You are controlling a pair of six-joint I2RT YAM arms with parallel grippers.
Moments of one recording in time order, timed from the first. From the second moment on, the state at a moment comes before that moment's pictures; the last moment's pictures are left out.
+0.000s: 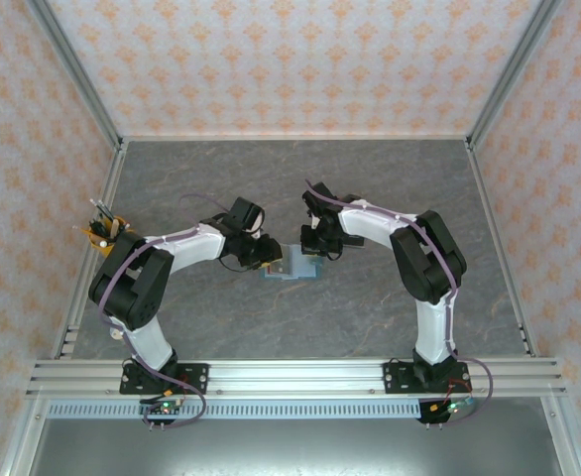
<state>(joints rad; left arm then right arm) -0.44 1.73 0.97 -0.33 0.40 -0.80 0.59 1.98 1.35 -0.66 -0.25 0.59</state>
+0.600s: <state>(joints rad) -0.46 1.73 0.95 -0.20 0.51 -0.86 0.59 1.94 1.33 -0.66 -0.24 0.59</state>
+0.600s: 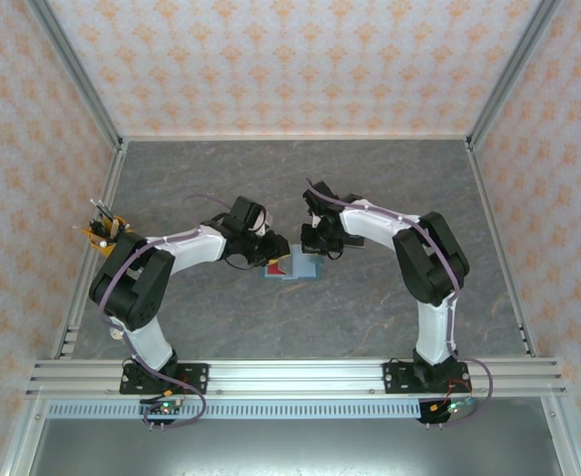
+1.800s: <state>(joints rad) -0.48 1.74 0.97 -0.18 0.50 -0.89 0.63 1.77 1.27 -0.62 -0.15 0.61</state>
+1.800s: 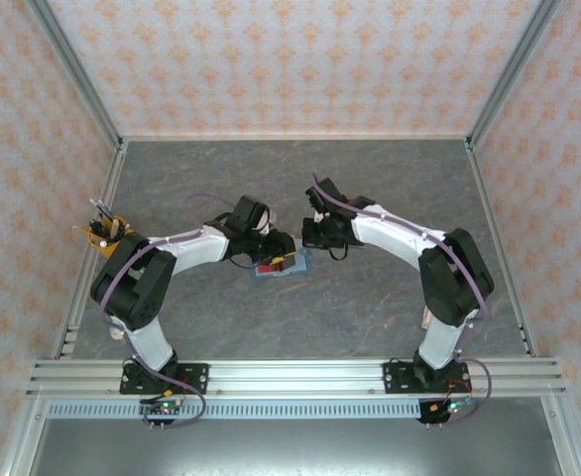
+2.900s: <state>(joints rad) -0.41 1.77 0.92 -0.18 0.45 -0.93 0.65 2.10 1.56 -0.78 -0.22 0.46</state>
